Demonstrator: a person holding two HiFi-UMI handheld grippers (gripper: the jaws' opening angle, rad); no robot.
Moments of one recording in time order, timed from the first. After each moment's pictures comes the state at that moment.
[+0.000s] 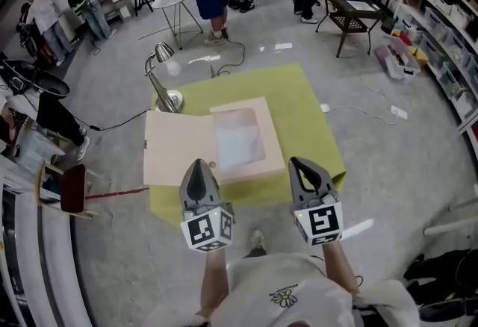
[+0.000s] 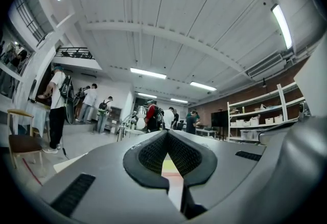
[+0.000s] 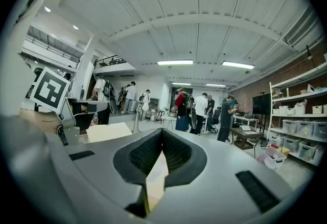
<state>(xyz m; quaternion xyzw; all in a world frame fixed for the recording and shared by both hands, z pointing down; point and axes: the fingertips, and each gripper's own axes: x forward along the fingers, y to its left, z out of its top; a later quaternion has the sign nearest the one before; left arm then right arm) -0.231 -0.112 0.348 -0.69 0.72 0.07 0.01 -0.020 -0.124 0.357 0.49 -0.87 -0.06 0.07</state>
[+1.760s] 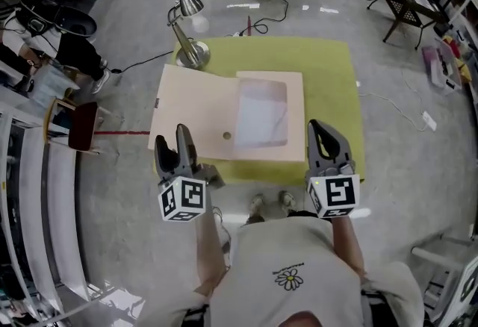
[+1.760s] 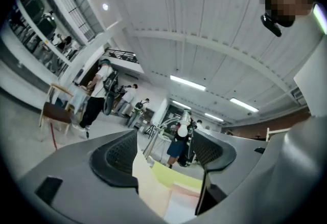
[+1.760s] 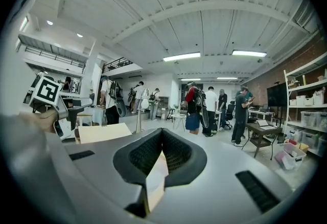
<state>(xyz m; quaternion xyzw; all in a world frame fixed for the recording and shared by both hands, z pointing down) -0.346 -0.133 0.379 -0.53 0.82 0.22 -0.07 -0.039 -0.239 0.373 0.42 -0.90 -0.03 0.08</state>
